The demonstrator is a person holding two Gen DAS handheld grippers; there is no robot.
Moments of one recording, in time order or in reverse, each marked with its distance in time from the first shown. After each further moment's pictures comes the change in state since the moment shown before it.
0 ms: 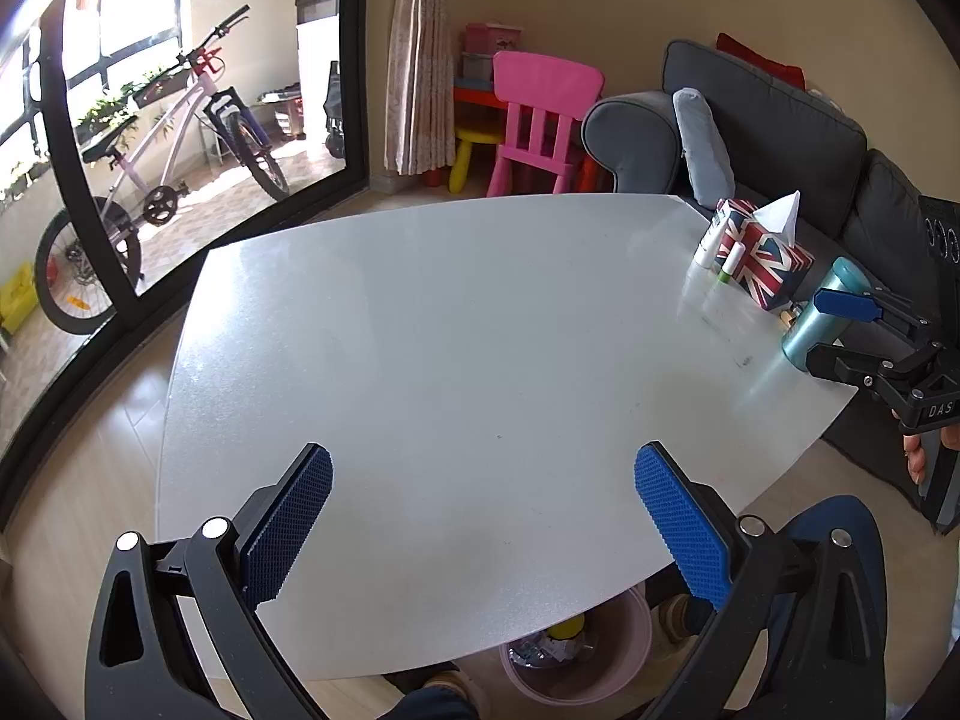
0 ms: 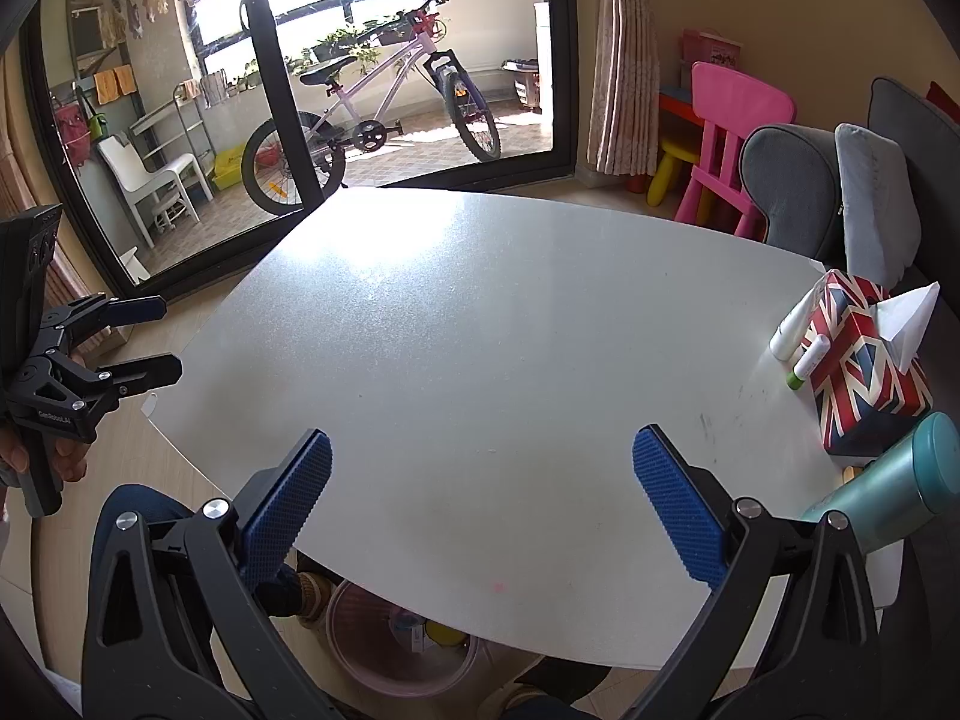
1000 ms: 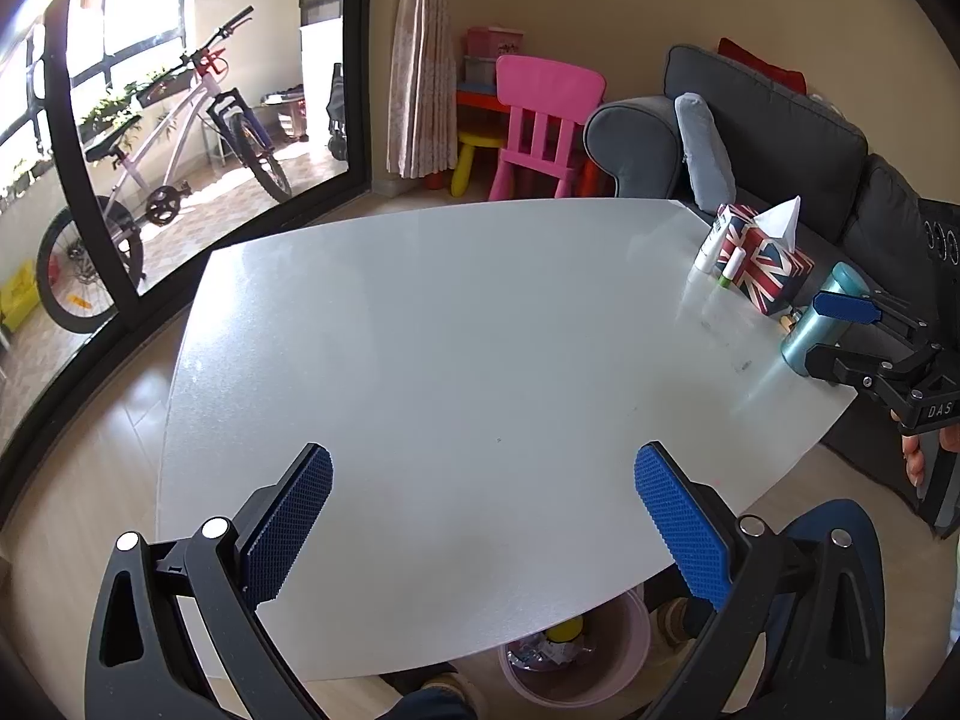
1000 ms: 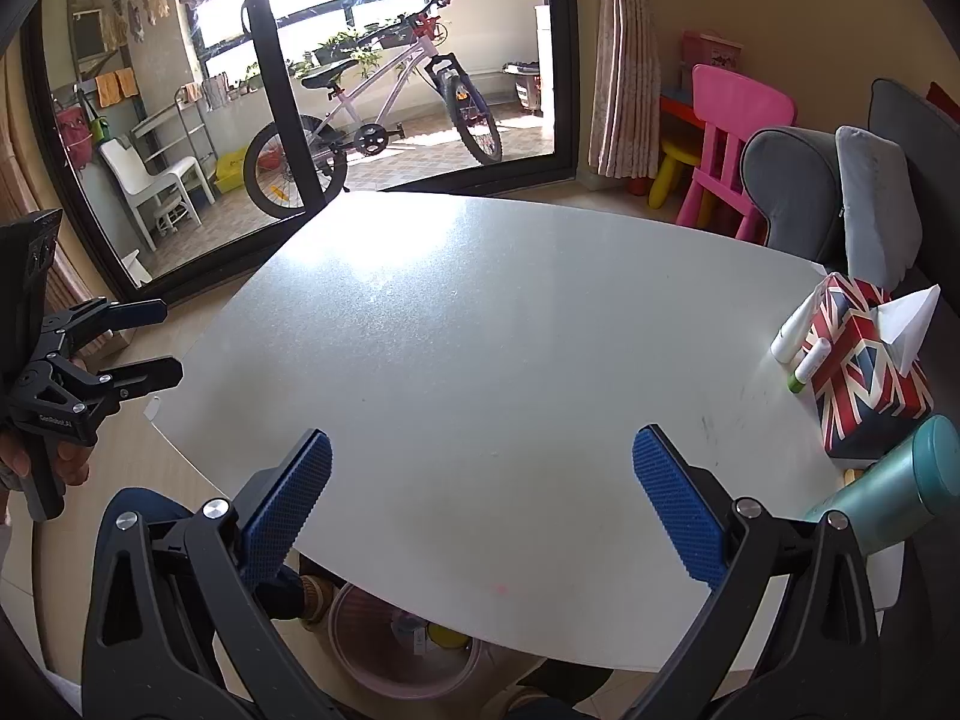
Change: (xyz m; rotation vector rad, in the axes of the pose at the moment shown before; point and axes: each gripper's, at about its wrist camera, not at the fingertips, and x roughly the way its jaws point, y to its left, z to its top) left arm -0.003 0.004 0.002 -0.001 -0.006 0.004; right arm -0.001 0.002 -0.001 0.003 -0.005 0.005
